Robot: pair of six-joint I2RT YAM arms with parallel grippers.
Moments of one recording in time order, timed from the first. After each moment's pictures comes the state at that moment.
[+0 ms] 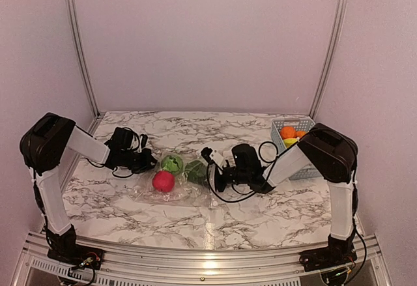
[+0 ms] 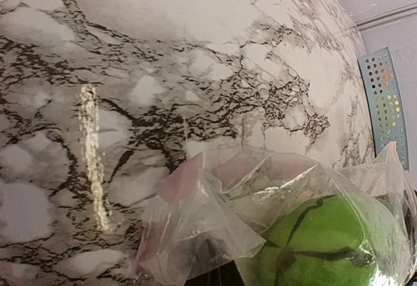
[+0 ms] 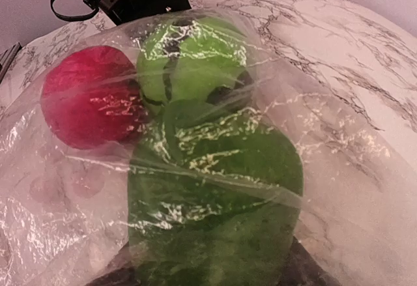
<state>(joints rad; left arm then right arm) -0.37 1.94 0.90 0.27 0.44 -0.57 0.77 2.11 0.97 0.69 -0.41 -0.06</state>
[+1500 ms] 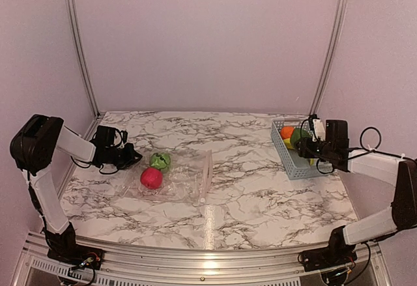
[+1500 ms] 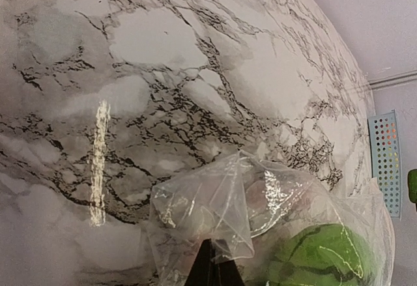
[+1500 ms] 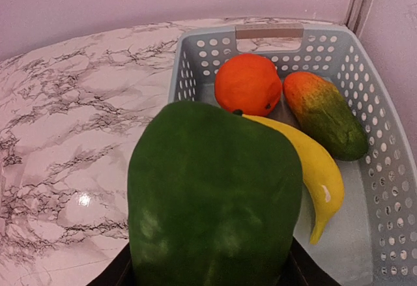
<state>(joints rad) -0.19 1.87 0.82 0.30 0.43 -0.62 0.08 1.28 0.66 0.06 -0.14 0.10</state>
